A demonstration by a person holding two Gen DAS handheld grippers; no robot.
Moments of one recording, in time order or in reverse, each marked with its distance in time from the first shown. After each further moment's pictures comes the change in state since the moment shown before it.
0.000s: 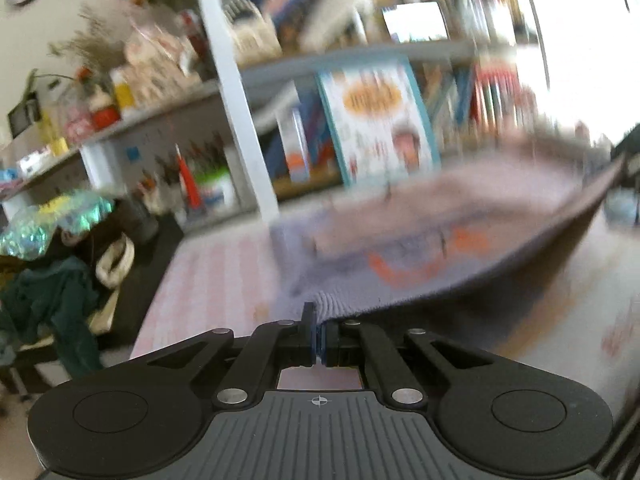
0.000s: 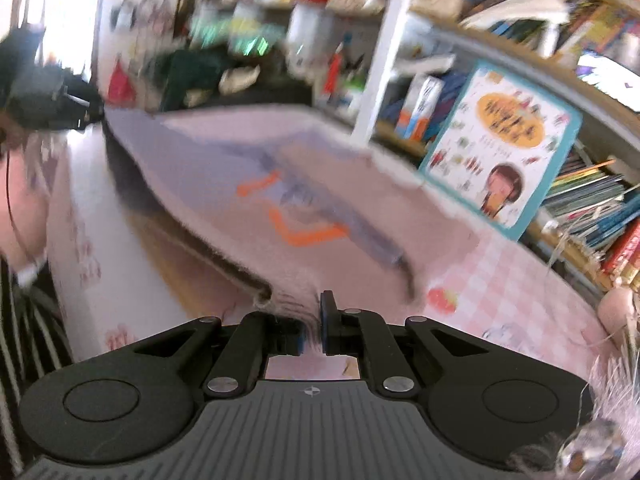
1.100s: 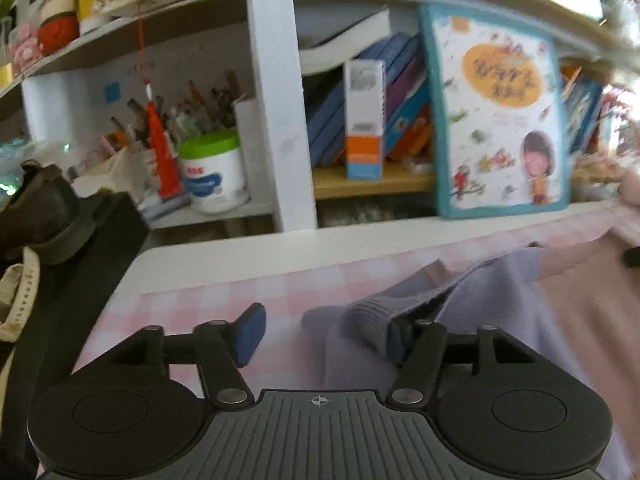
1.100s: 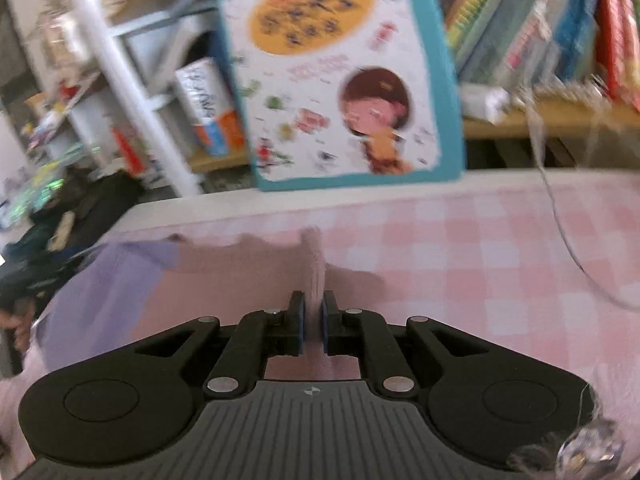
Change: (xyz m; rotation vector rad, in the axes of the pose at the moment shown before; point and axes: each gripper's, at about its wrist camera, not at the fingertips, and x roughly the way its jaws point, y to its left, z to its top) left arm 0.284 0.076 0.060 -0.148 0.134 -0.003; right arm 0.213 -0.238 0.003 0.701 0.038 -0.028
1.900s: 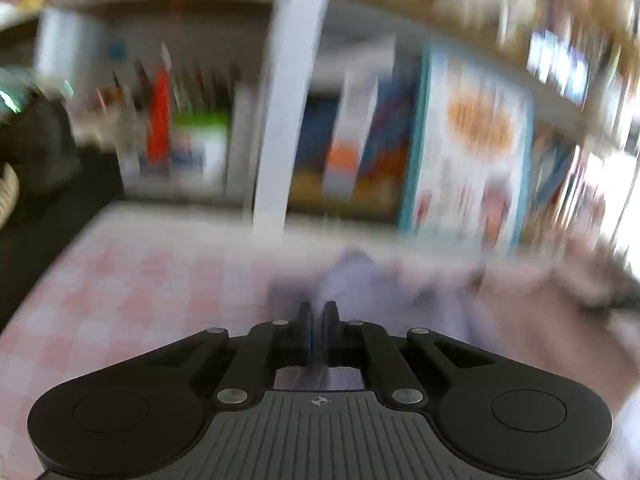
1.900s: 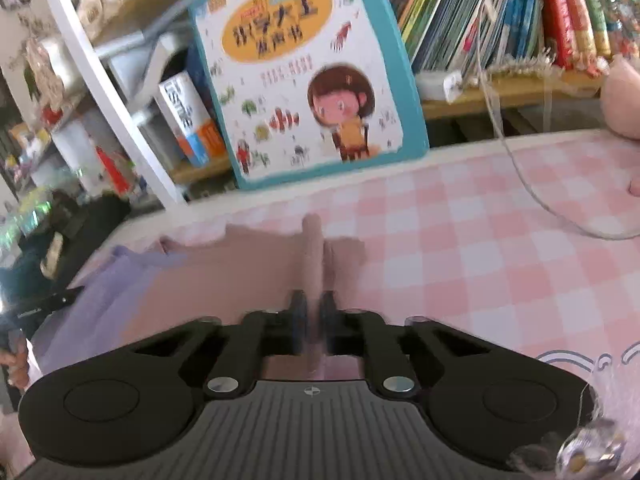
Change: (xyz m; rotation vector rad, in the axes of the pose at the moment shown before) left arm -0.033 0.026 -0.030 -0.253 -0.157 -0.158; right arm -0.035 0.003 -0.031 0.106 -0.123 -0.026
